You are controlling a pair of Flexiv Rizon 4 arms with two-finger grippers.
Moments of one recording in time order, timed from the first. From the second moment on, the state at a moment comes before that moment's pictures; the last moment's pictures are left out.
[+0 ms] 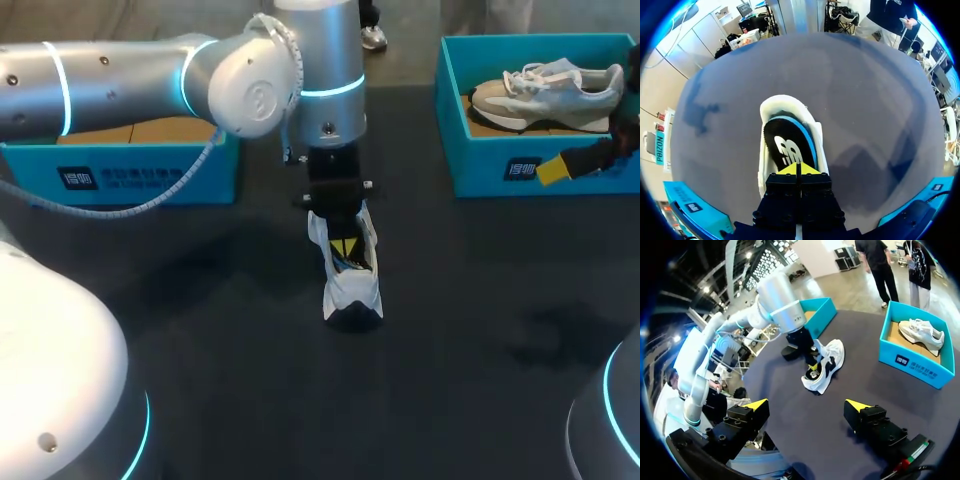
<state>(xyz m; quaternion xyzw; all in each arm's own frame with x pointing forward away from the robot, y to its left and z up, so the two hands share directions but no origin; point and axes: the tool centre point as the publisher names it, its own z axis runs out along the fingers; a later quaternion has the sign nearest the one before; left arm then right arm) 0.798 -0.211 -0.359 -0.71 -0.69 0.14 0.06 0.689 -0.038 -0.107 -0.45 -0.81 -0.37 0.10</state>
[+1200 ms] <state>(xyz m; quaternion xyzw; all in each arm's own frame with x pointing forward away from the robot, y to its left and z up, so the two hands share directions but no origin) 0.779 -0.205 -0.363 -0.71 -0.69 0.15 0.06 0.687 -0.039 -0.107 -0.45 -0.81 -0.37 0.10</state>
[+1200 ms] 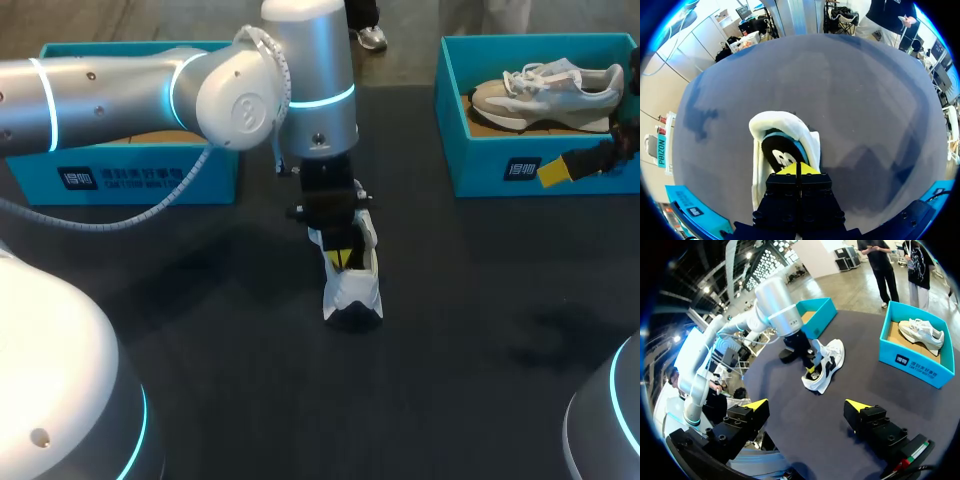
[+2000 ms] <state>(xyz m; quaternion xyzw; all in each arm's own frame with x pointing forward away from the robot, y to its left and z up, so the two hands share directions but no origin) 0.780 -0.221 -0.373 -0.72 -0.67 0.14 0.05 0.686 -0.039 -0.108 -0.45 -0.81 -0.37 0.10</state>
